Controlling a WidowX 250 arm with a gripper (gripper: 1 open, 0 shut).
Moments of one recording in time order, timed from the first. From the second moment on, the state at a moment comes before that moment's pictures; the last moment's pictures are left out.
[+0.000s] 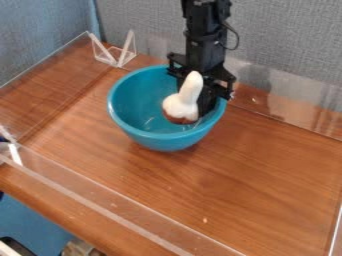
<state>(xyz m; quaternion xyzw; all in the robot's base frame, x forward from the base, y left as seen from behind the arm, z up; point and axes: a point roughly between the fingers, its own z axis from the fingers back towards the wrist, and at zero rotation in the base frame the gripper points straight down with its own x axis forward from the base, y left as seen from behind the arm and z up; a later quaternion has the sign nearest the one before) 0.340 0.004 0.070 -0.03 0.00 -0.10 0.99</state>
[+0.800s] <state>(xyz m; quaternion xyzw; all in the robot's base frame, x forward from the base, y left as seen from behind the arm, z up) 0.340 0.007 0.073 -0.03 0.00 -0.10 0.99</state>
